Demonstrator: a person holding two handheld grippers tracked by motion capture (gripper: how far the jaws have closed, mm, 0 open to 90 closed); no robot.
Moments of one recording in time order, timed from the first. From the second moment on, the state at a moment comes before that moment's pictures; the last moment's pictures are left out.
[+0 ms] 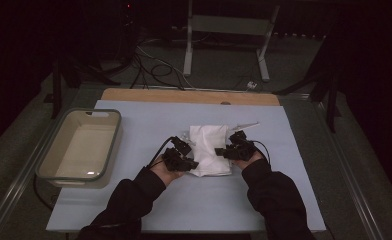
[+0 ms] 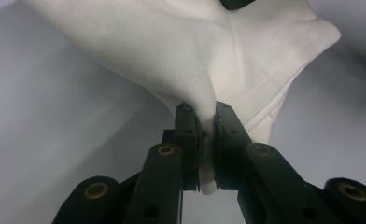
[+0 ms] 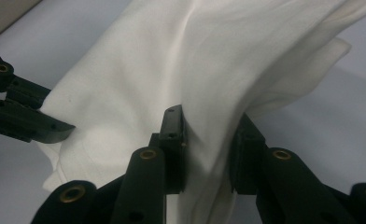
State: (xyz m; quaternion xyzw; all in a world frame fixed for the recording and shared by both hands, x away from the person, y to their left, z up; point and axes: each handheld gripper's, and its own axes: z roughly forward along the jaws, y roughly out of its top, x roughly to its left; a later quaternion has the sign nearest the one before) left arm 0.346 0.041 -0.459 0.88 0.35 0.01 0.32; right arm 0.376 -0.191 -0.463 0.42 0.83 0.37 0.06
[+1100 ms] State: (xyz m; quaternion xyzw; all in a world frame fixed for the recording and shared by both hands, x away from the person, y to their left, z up) left arm 0.345 0.073 -0.427 0.89 0.34 0.02 0.31; right arm 0.377 -0.155 -0.436 0.40 0.83 0.37 0.07
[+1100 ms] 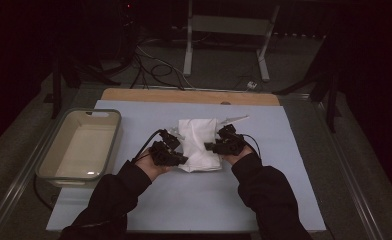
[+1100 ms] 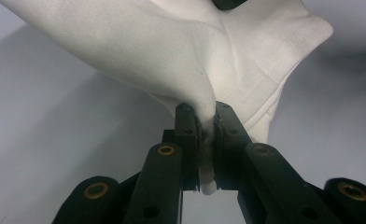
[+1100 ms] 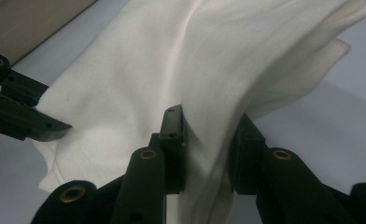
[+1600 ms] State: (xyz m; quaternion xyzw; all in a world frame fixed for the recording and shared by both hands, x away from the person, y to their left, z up) left arm 0.343 0.087 -0.420 0.89 0.34 0.02 0.30; right arm 0.378 -0.140 -0.431 0.39 0.84 0.37 0.07
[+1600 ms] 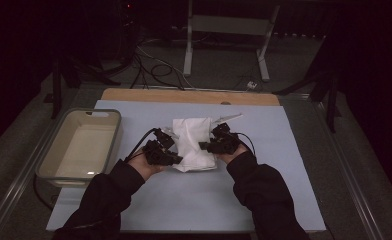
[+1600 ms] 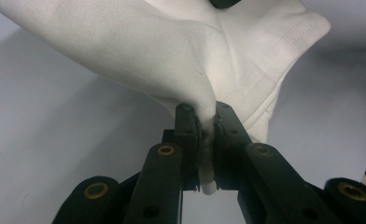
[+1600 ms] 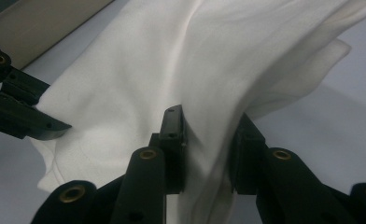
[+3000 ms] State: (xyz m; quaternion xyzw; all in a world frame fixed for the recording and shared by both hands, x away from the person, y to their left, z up) left arm 0.332 0.143 -0.406 0.89 0.36 0.02 0.27; right arm 0.378 -0.078 -0.422 0.34 0.86 0.38 0.05
